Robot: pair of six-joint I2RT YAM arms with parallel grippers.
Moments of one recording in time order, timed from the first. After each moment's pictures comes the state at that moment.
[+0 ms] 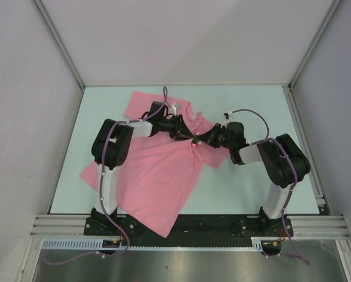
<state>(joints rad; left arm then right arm) -0.41 2.18 1.36 0.10 0.91 -0.71 0.38 1.83 0.72 0.74 -0.37 0.87</state>
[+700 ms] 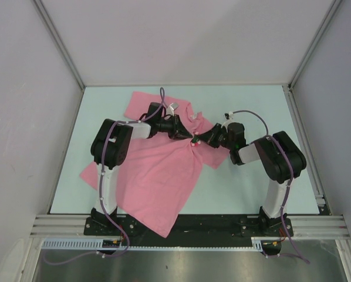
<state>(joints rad) -0.39 2.18 1.32 0.21 0.91 -0.80 0.37 1.89 0.72 0.85 -0.42 0.94</state>
